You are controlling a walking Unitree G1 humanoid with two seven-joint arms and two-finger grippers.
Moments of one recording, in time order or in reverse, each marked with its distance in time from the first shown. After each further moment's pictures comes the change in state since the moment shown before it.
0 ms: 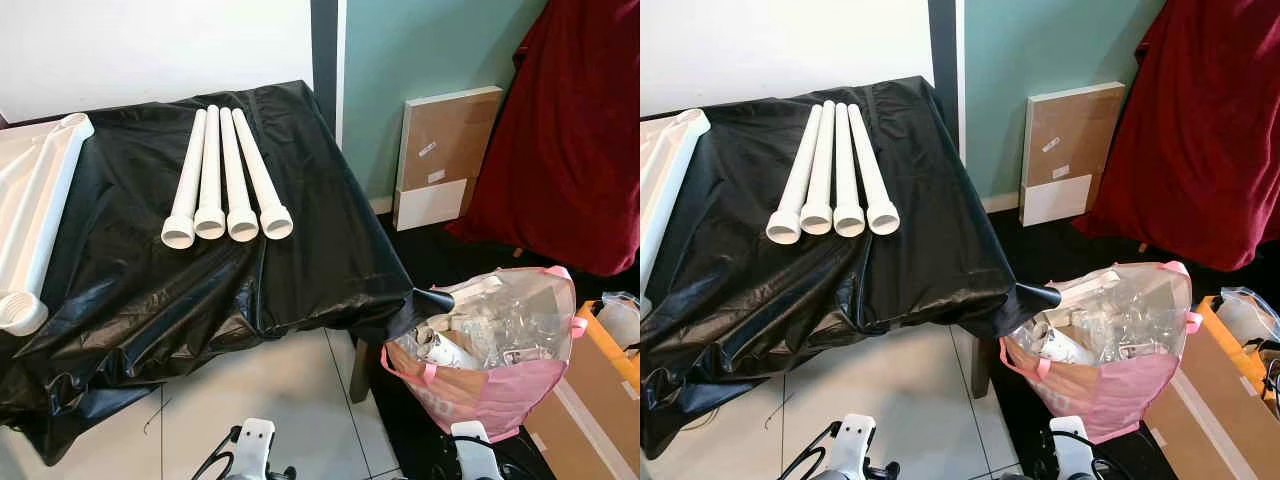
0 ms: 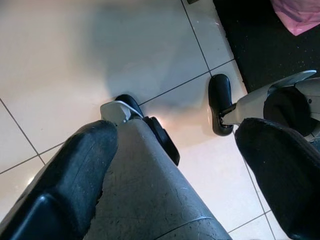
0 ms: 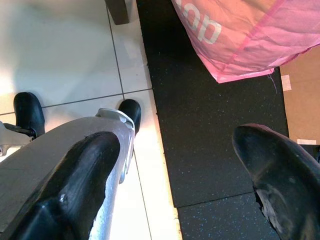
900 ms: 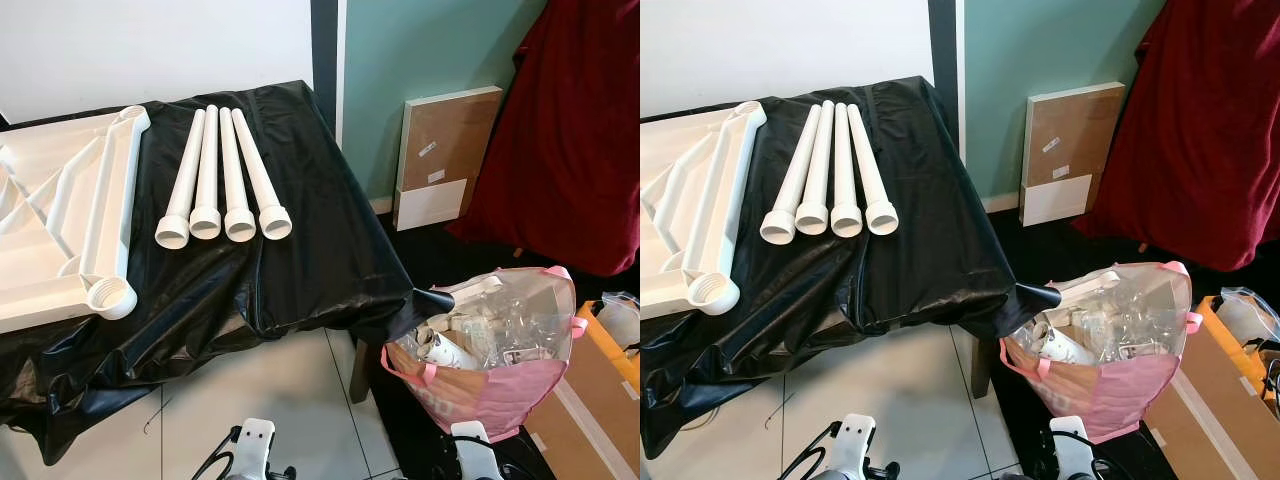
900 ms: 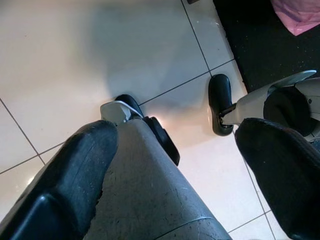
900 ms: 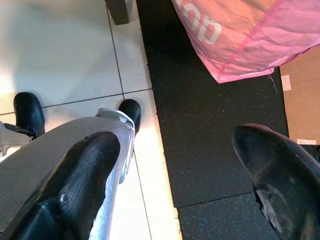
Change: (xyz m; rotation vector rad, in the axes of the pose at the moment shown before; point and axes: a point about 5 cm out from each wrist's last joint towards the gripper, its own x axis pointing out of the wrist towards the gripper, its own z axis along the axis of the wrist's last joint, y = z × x) left arm 0.000 0.000 0.000 0.000 0.000 0.000; right arm 0.000 0.000 0.000 0.000 0.000 0.000
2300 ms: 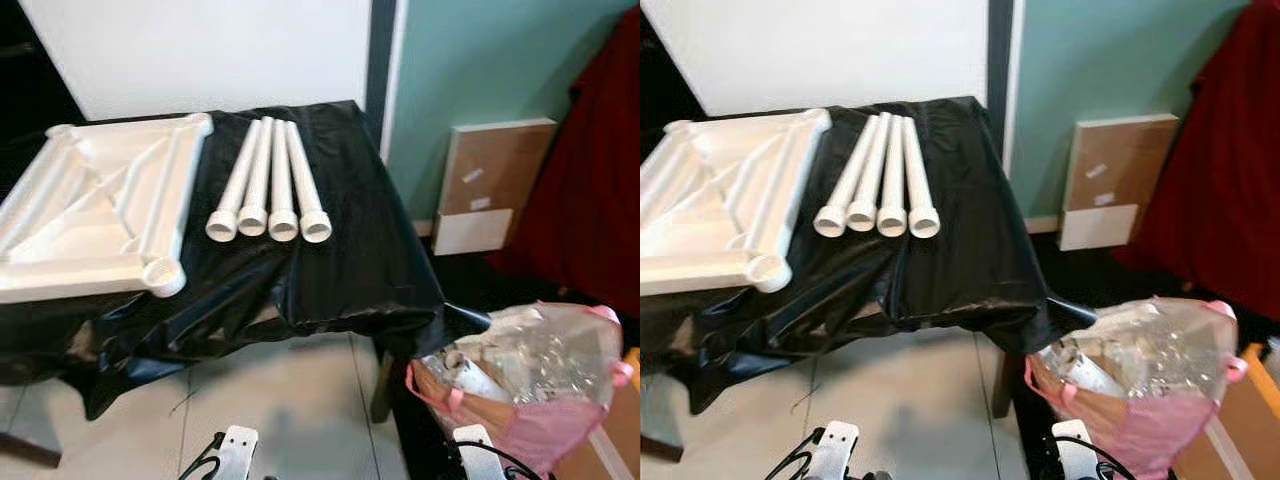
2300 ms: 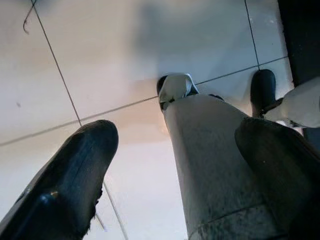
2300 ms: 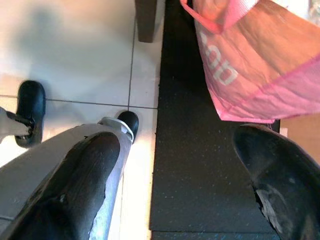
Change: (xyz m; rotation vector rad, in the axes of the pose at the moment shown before) left arm -0.006 0.020 -0.012 0.102 0.073 0.098; right arm -0.002 -0.009 -0.007 -0.063 0.019 -0.002
